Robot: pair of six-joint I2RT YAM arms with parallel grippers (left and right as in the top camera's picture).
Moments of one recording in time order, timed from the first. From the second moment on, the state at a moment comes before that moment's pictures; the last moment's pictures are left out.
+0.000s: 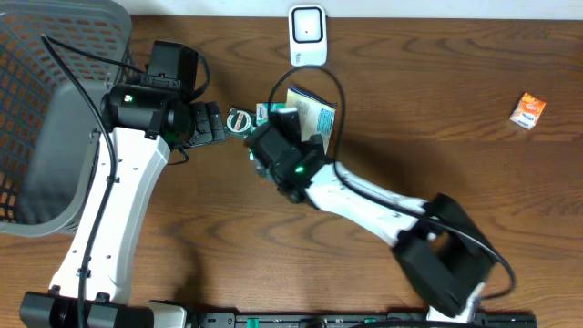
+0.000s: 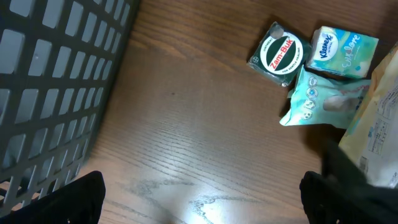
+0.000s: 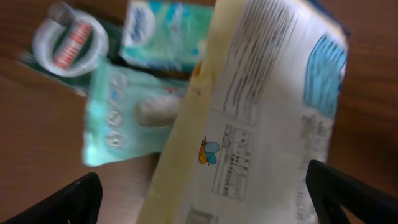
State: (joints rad) left arm -0.17 1.53 1.53 -1.23 -0.17 -0.38; right arm 0.86 1.95 1.30 -0.38 0.45 0.56
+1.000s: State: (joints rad) left arm -0.17 1.53 1.53 -1.23 -0.17 -0.38; right arm 0.48 1.71 1.31 -0.65 0.26 0.51
